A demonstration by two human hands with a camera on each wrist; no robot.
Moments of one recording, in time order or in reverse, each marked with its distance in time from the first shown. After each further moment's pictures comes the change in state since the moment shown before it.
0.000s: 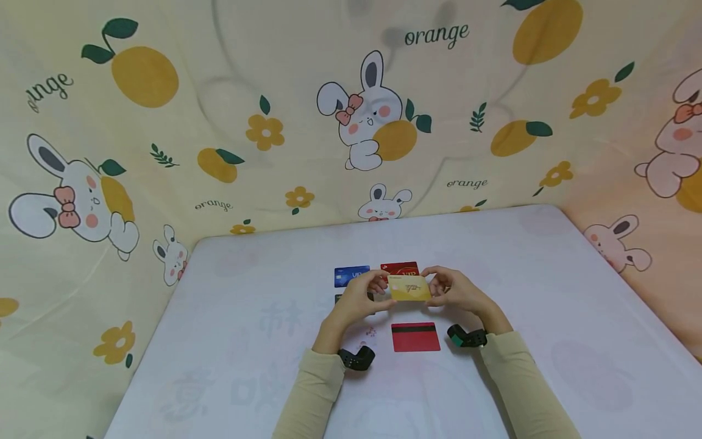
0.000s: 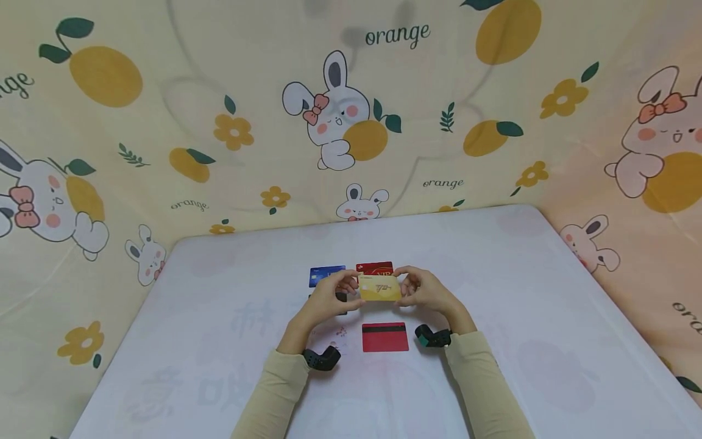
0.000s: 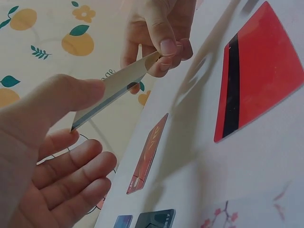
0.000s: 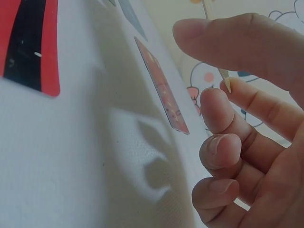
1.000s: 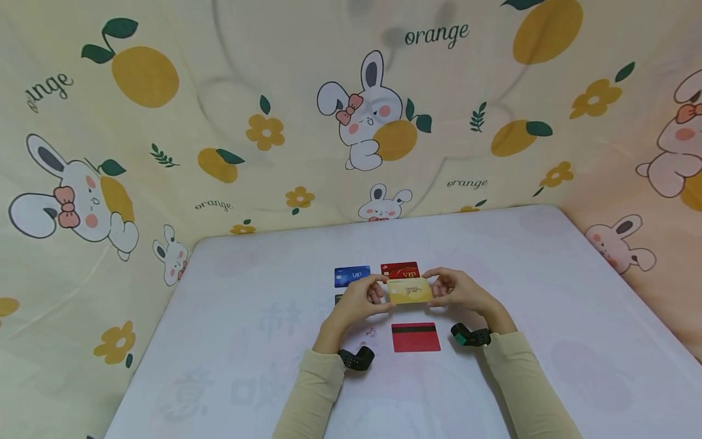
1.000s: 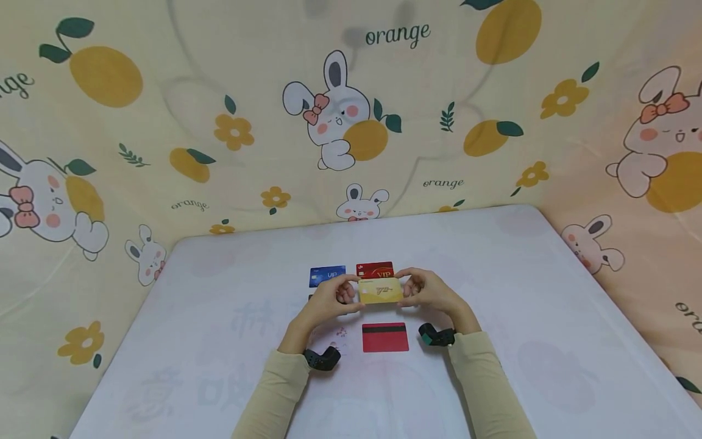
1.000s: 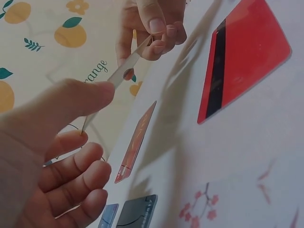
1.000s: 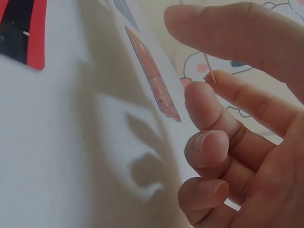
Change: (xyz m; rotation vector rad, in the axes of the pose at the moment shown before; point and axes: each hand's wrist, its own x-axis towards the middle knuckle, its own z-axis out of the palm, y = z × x) left_hand 0.000 -0.009 0.002 0.036 -0.035 -0.019; right_hand -0.005 0.002 -0.006 -0.007 -0.026 0.033
